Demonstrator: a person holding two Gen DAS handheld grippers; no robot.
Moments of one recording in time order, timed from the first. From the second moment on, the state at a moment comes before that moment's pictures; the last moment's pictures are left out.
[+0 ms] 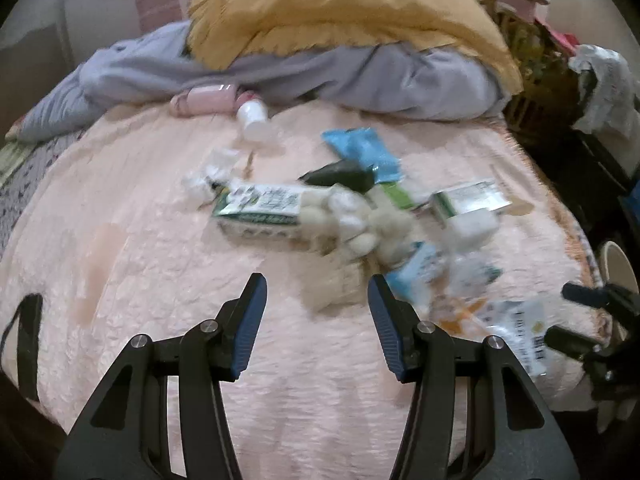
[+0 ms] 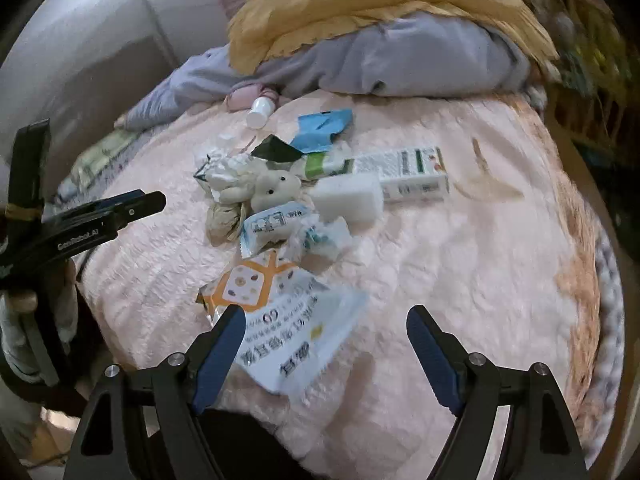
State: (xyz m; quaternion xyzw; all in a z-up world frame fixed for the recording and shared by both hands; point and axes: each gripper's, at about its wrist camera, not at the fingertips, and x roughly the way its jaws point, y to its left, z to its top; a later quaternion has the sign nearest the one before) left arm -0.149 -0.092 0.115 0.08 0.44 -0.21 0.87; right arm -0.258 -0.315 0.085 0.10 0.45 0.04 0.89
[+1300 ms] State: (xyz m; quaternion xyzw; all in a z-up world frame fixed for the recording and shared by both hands) left arm -0.158 -0.103 0.139 0.01 0.44 -0.34 0.83; right arm -0.251 -0.348 0.121 0.14 0.38 0.03 0.92
